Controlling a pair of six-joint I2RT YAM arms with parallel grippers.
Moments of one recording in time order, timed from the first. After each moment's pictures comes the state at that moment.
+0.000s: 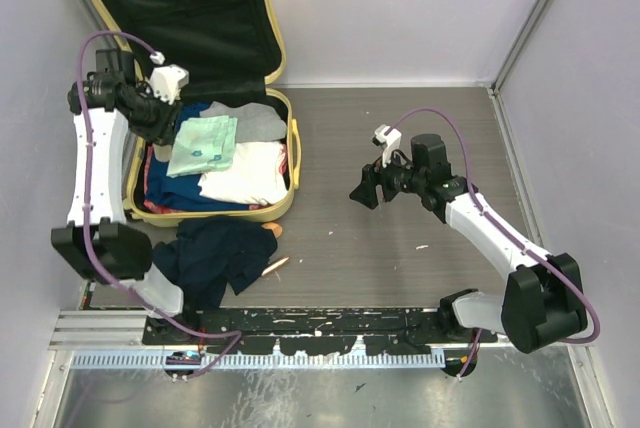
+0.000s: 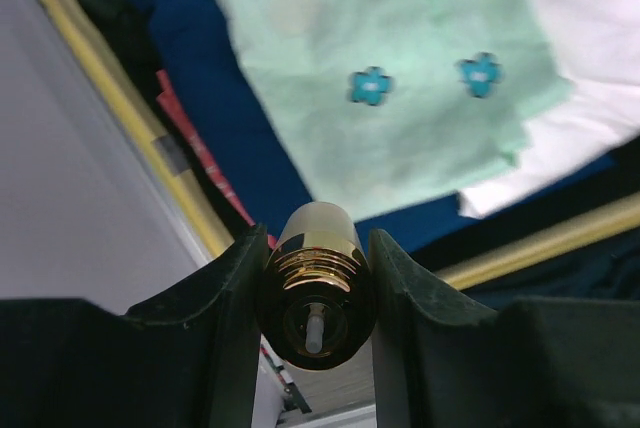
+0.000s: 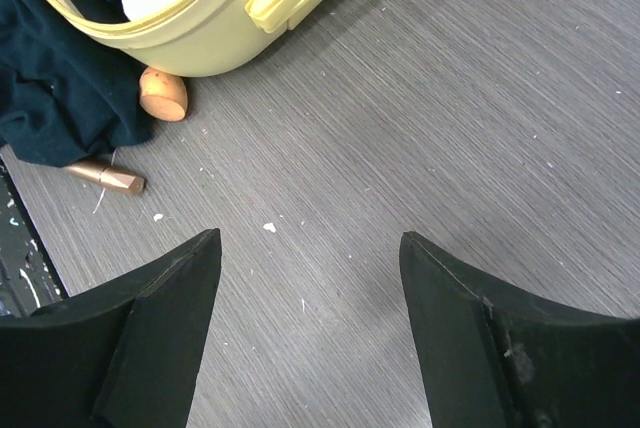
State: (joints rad) left arm 0.09 1.58 1.86 -1.25 0.24 0.59; right arm 0.32 1.24 0.82 -0.16 -0.61 -0.07
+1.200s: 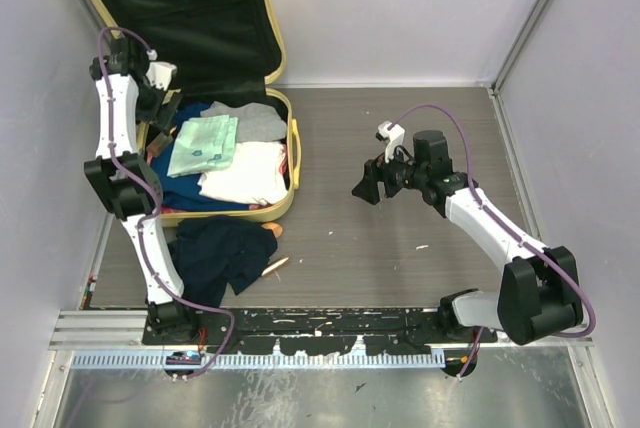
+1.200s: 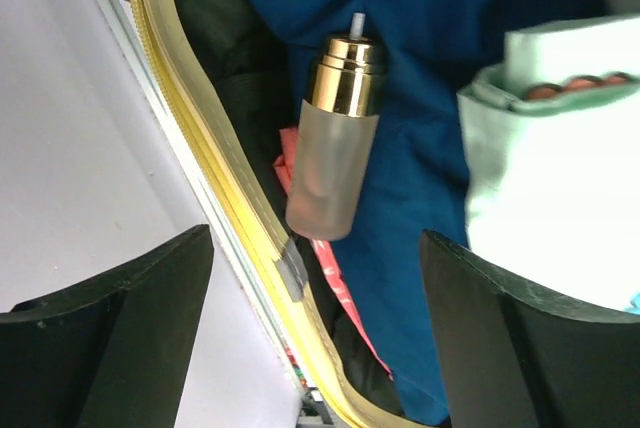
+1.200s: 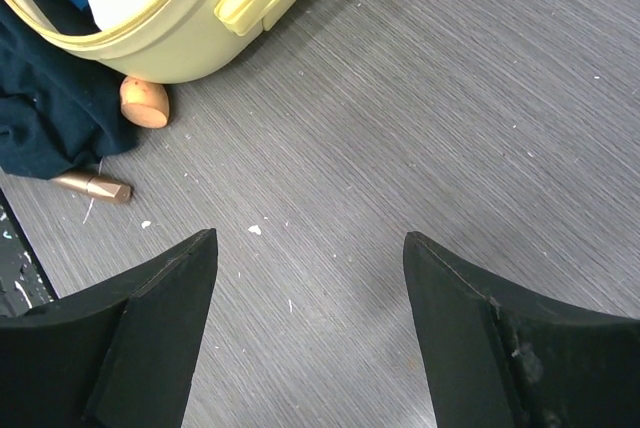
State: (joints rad) left arm 0.21 2.30 2.46 -1.33 0.01 0.52; right arm 0.29 1.29 0.85 -0.17 -0.61 -0.06
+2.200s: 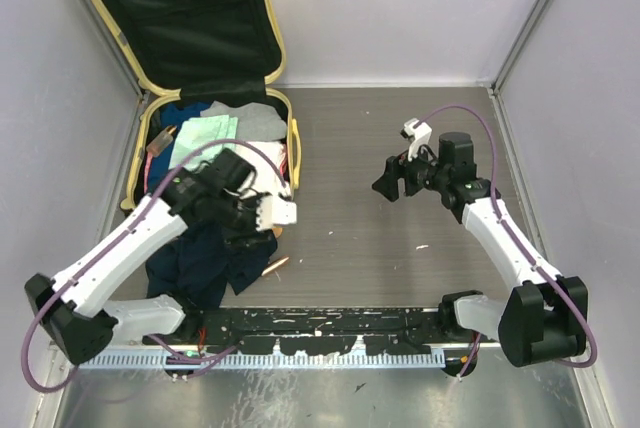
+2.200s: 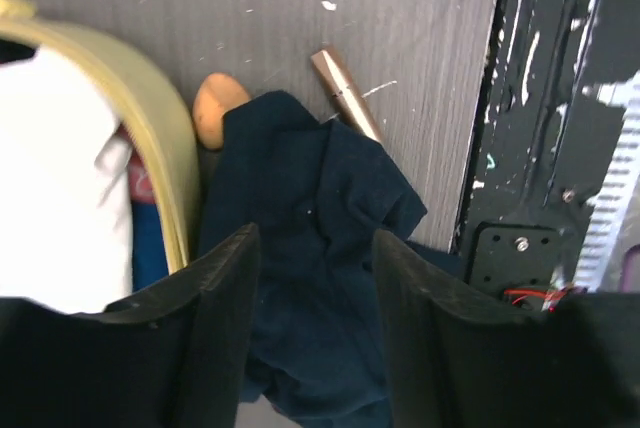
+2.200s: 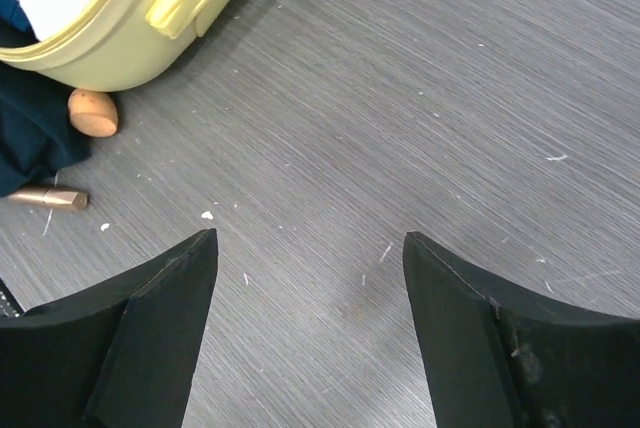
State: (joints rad) left arm -0.64 1.16 1.23 -1.20 0.37 0.76; right arm 0.17 1.17 0.82 -0.24 -0.60 -0.09
